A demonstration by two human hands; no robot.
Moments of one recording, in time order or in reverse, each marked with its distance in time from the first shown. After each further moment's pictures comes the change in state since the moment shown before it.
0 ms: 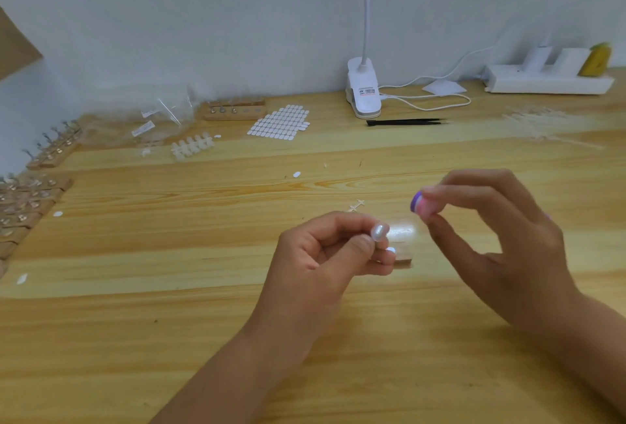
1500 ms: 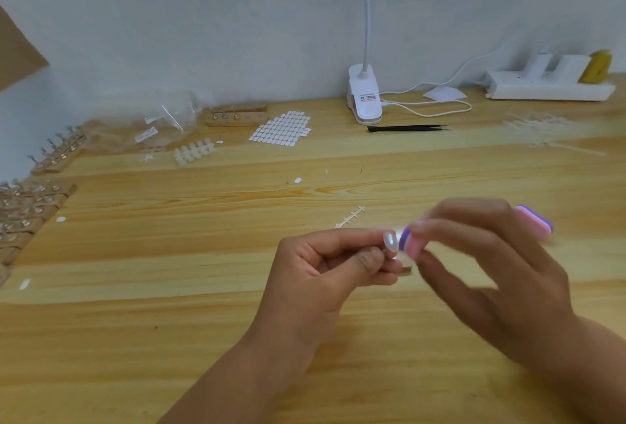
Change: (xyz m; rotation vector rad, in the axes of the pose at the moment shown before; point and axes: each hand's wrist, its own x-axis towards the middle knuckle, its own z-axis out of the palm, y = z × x) left_hand -0.002 0.004 0.003 -0.013 0.004 -0.004; right_hand -0.003 -0.014 -0.001 0.021 -0.038 -0.161
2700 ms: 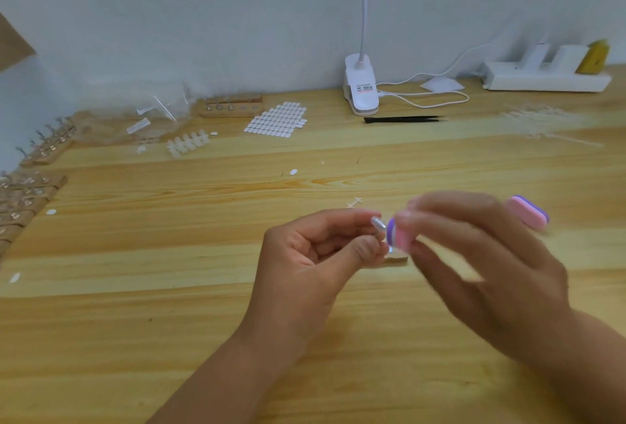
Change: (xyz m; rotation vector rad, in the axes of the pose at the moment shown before) left_hand 0.000 0.001 -0.001 0.052 0.053 0.085; right_hand -0.001 -0.005 0.002 0.010 0.008 -0.001
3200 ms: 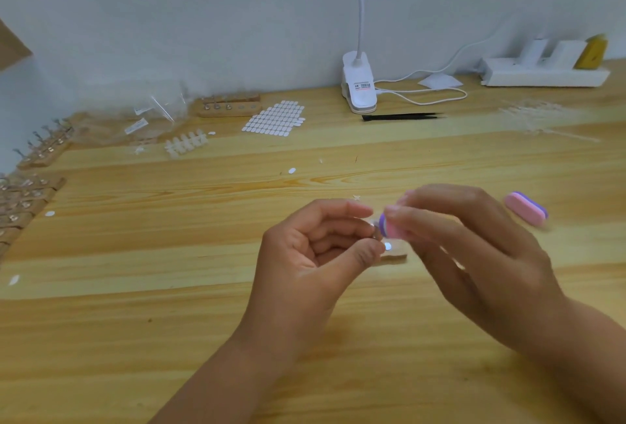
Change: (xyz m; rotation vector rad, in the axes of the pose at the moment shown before) left_hand -0.001 0.002 -0.002 0.077 -0.011 0.010; right_hand 0.000 0.006 0.000 -0.042 -0.062 0.002
